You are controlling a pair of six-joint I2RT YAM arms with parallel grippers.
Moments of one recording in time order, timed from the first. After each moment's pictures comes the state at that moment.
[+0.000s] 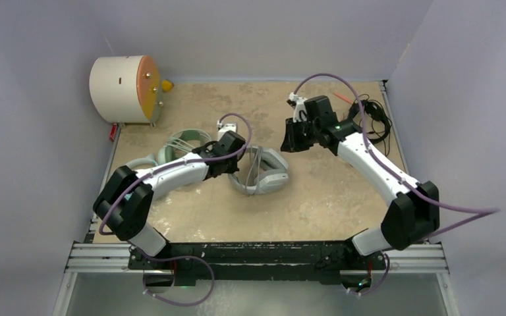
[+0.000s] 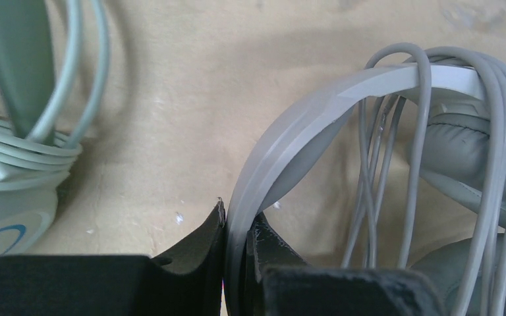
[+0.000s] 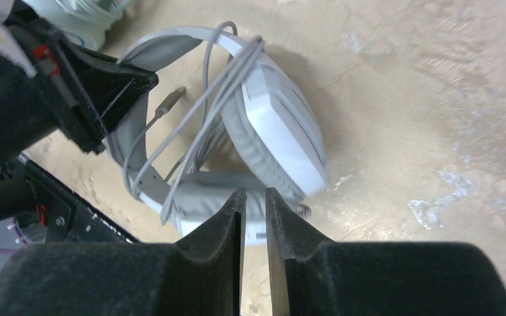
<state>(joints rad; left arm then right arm) -0.74 1.57 0.99 -0.36 -0.39 -0.58 0.48 1.50 1.27 -0.65 -0.30 0.25</state>
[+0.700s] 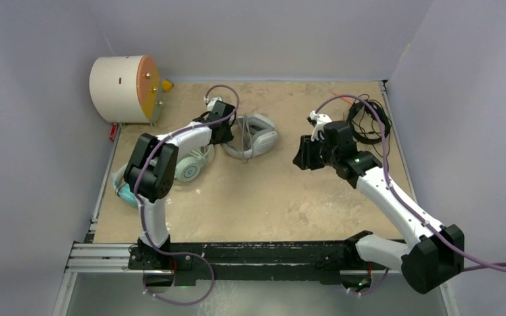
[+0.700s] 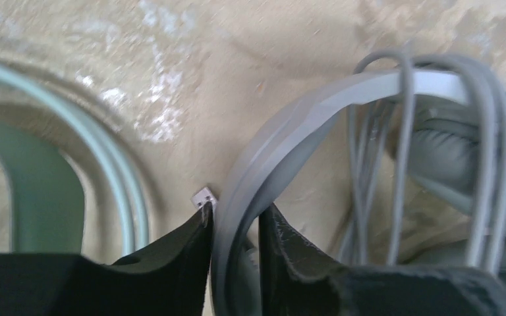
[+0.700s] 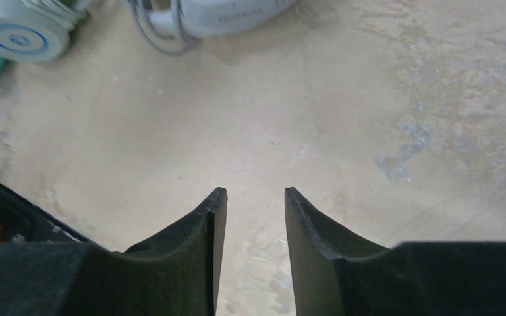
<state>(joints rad) -0.45 1.94 1.31 -0.29 -0.30 -0.62 0.42 1.15 0.94 -0.50 -0.20 0.28</state>
